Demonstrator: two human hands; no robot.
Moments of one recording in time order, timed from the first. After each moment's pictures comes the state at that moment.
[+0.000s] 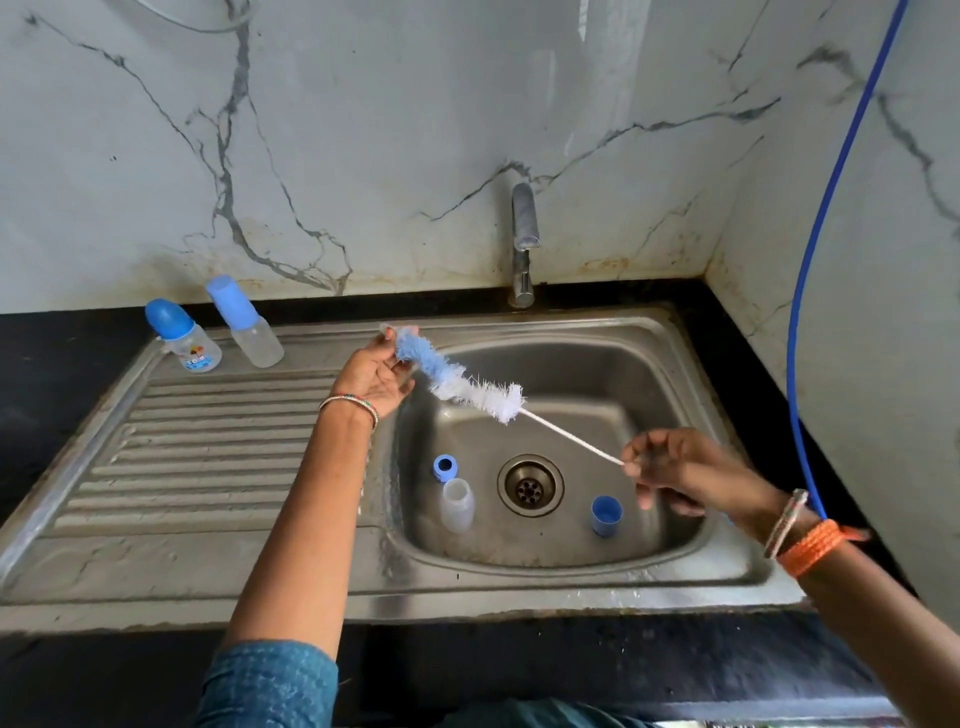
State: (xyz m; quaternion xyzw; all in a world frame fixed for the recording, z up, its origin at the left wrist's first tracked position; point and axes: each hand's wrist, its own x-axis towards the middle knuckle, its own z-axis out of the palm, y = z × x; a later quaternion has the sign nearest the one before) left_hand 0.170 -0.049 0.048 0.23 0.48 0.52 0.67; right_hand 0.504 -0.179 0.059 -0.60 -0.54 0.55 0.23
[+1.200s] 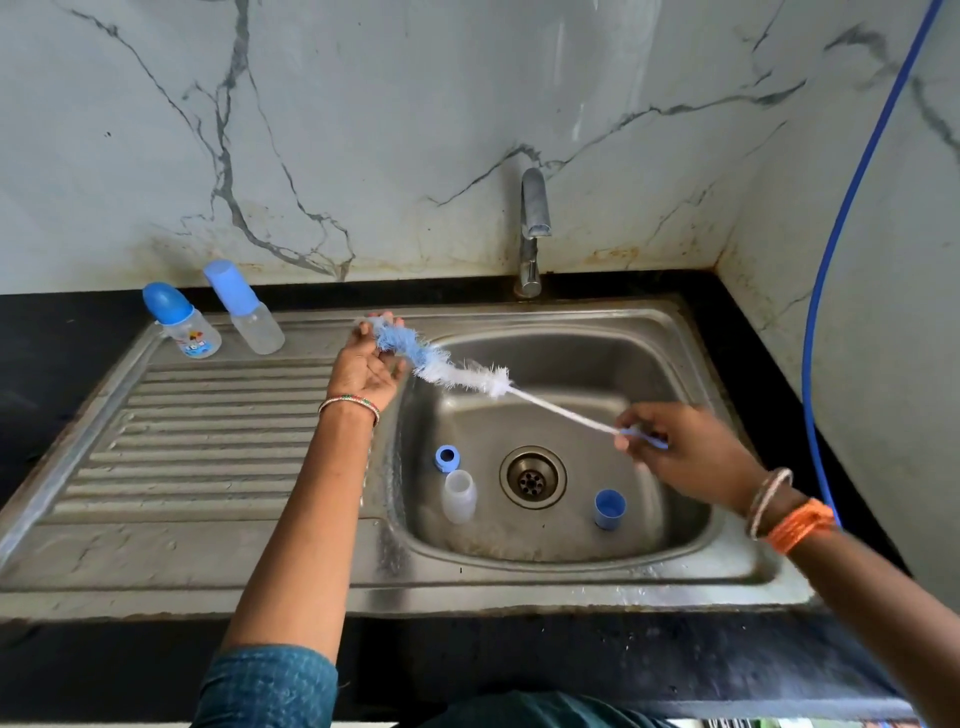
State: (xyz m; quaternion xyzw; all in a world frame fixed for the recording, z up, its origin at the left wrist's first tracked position) left_hand 0.162 -0.049 0.040 0.14 0.42 0.62 0.65; right_hand 0.495 -0.160 0.060 -0.61 -0.73 0.27 0.16
